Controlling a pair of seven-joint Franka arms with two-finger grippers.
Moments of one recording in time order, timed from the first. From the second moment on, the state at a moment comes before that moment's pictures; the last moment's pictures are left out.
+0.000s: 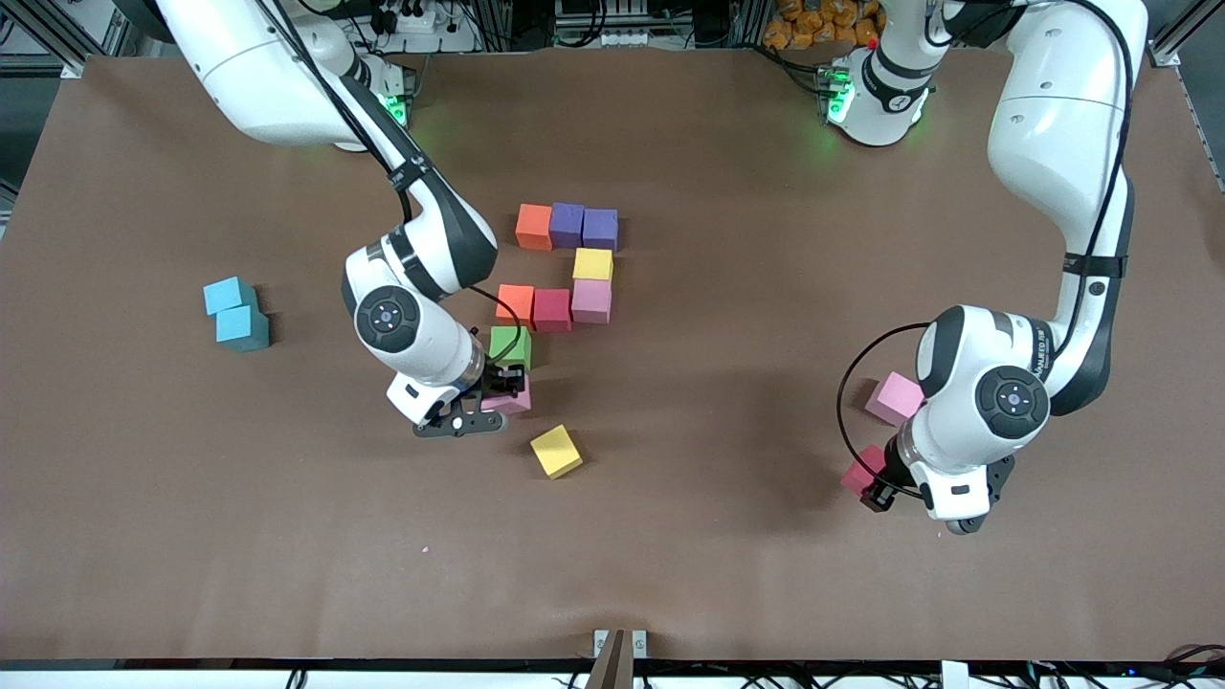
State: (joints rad) left arm -0.10 0.74 -0.14 -1.38 0.14 2.22 -1.16; right arm 0.29 0.61 0.20 -1.61 -0.03 2.22 0.44
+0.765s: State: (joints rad) left arm -0.11 0.74 -0.14 -1.39 0.14 2.22 -1.16; right arm 0.36 0.66 0.14 -1.59 -0.05 2.21 0.66
